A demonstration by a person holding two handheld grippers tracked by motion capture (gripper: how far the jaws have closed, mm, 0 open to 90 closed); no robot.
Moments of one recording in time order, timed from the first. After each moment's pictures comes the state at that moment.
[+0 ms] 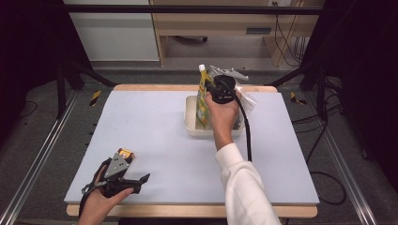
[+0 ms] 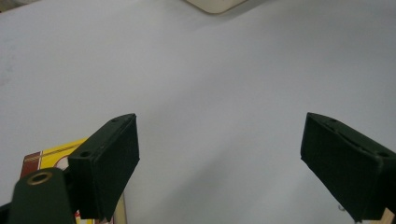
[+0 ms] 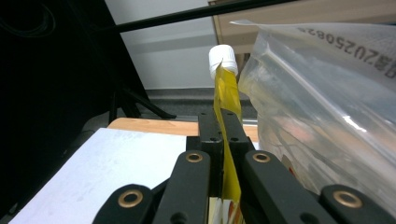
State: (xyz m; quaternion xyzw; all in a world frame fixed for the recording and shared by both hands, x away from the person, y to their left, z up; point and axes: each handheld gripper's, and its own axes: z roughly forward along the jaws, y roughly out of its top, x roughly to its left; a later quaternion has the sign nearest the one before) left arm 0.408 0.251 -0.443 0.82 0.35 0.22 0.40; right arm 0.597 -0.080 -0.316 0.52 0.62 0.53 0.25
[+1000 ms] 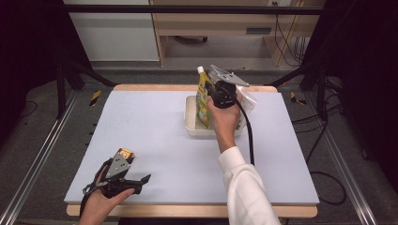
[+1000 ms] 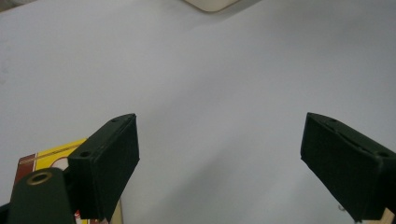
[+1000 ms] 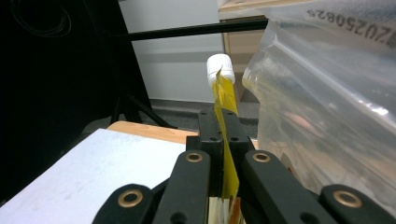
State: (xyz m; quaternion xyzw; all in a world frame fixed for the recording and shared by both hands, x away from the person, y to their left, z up) left arm 0.408 0.249 -0.443 0.82 0.35 0.22 0.40; right arm 0.596 -0.085 -0.334 0.48 0.62 0.55 0.27
